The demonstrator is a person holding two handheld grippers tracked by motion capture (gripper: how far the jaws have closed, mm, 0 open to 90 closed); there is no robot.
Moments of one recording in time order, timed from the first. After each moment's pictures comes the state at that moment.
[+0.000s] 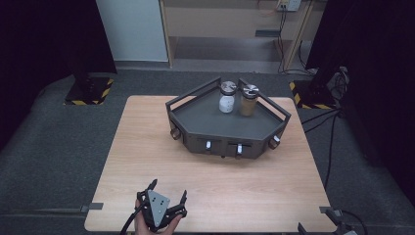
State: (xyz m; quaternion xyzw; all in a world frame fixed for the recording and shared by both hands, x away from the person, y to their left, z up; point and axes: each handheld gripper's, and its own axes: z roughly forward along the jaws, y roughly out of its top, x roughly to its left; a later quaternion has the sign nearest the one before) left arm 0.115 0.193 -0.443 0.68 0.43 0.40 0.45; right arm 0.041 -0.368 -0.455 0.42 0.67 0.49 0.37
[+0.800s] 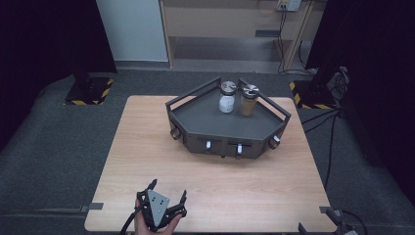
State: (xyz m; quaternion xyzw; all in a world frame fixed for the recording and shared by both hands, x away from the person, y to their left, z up) left arm 0.117 0.194 -0.443 0.68 0.44 0.39 0.45; right arm 0.041 -0.369 -0.455 0.42 0.67 0.49 0.37
